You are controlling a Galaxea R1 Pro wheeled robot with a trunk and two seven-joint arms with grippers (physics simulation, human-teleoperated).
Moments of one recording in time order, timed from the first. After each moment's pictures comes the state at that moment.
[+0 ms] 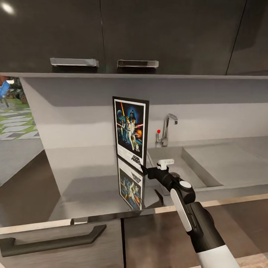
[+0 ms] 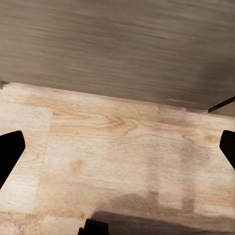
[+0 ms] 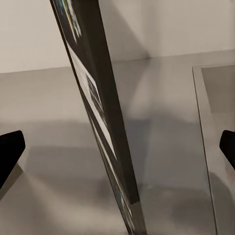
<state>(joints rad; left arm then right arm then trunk) 0.07 0.00 0.29 -0.62 0.06 -0.17 -0.16 -0.52 0.07 0.19 -1.41 -0.20 0.49 0.13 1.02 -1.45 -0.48</state>
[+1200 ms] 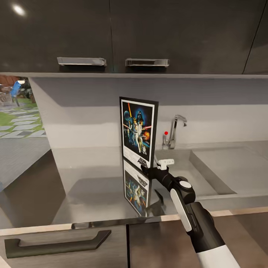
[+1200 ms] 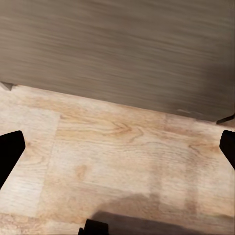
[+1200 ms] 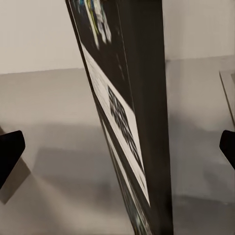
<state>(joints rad) 0.07 0.00 0.30 -0.62 0.06 -0.17 -0.16 -0.52 0.07 0.19 -1.41 -0.20 0.49 0.13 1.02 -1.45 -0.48</state>
